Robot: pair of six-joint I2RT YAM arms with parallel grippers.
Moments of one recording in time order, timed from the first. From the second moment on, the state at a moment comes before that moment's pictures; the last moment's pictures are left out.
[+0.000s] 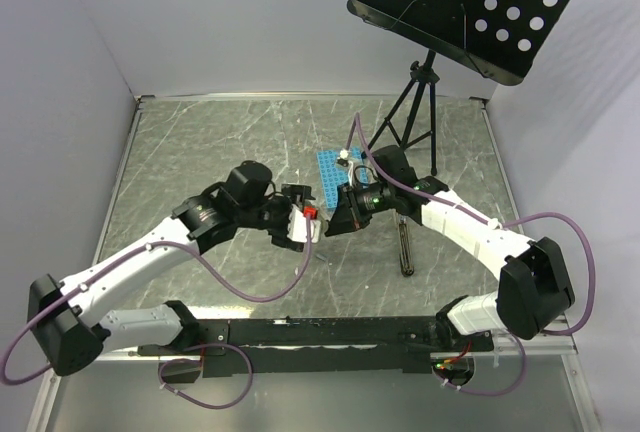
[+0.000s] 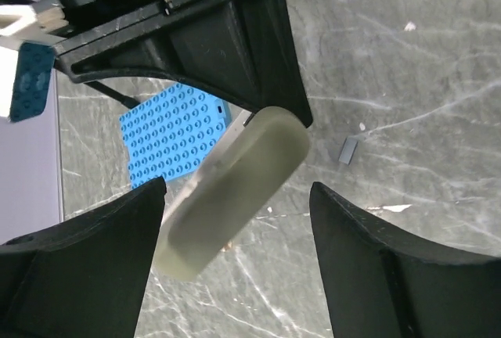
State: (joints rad) left arm -0.80 1.14 1.01 -0.44 0.45 0.92; right arm 0.55 1.36 0.97 -0.40 -0.84 0.27
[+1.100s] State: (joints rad) left arm -0.78 1.21 0.98 -0.49 0.58 0.94; right arm 0.53 1.48 0.93 -0.32 -0.95 0.30
